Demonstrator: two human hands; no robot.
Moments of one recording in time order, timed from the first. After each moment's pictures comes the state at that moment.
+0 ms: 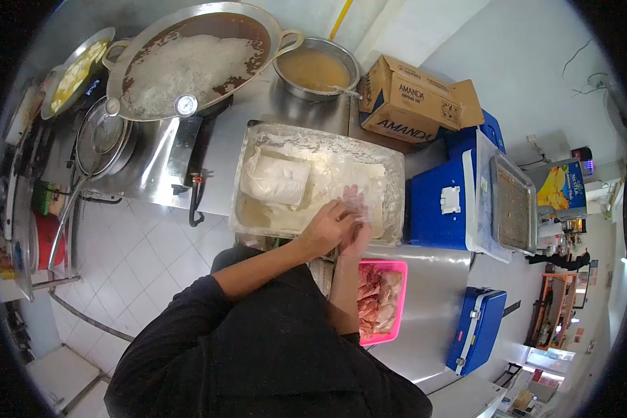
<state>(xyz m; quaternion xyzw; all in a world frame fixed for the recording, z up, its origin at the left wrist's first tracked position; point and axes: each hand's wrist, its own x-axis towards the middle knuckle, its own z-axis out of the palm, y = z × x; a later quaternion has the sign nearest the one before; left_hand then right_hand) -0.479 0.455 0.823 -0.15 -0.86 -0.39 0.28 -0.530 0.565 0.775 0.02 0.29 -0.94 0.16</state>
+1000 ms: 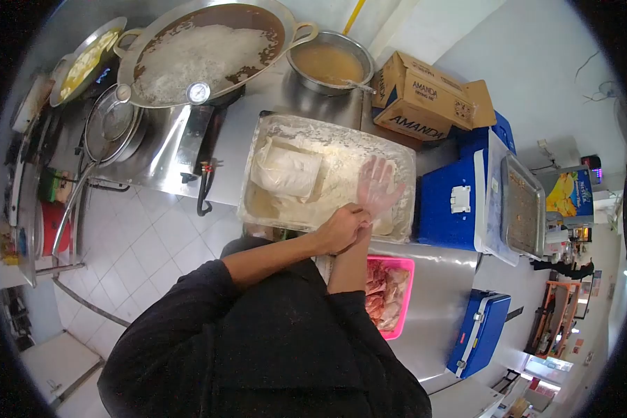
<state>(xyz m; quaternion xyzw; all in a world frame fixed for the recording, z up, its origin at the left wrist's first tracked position) -0.484 0.472 0.804 -0.13 -0.82 -0.53 0.16 -0.614 0.543 0.767 0.10 0.04 -0.99 0.09</state>
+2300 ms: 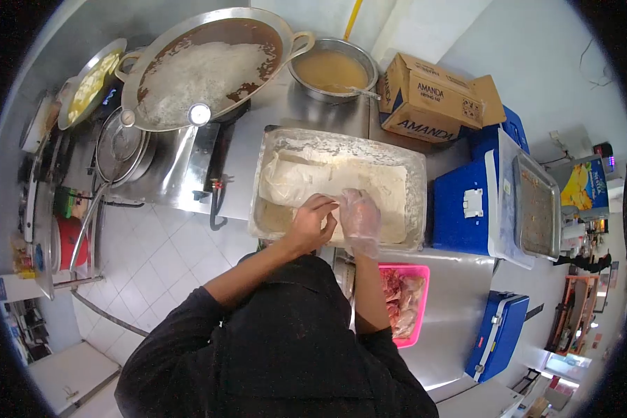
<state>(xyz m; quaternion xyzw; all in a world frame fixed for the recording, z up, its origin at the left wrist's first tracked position) -0.464 0.397 0.819 -0.04 -0.86 -0.45 0.23 -0.541 0.514 0.841 -0.26 0.92 -0.29 -0.09</state>
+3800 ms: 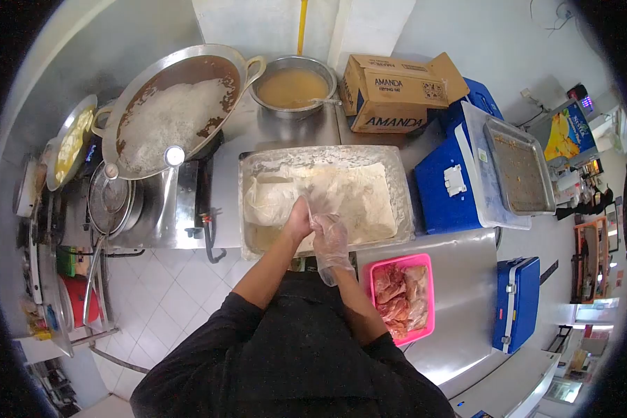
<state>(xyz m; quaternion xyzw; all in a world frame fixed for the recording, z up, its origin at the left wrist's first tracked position) -0.544 0.401 0.727 0.24 -0.19 -0.95 -0.07 -0.504 0.516 0.780 -0.23 0.85 -0.47 -0.09</state>
